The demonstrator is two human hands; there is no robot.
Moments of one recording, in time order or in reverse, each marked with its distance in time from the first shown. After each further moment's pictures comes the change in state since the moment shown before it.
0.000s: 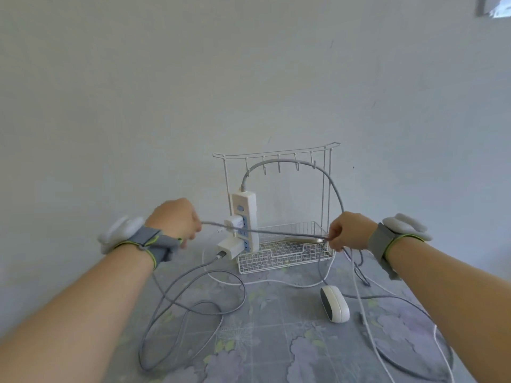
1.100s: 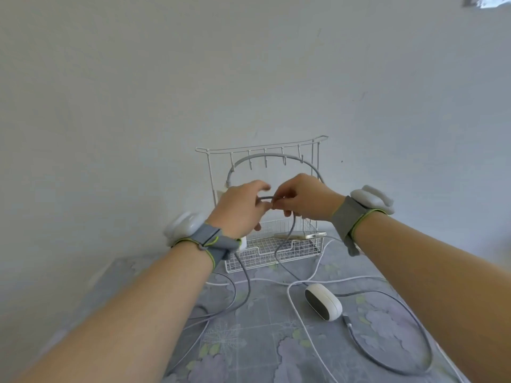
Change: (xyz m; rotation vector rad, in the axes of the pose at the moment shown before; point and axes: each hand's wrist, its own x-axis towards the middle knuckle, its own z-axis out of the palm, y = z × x) left_hand -0.007 0.105 0.040 -0.285 0.073 0.521; right_hand 0.005 -0.066 -0.029 0.282 0.169 -0.352
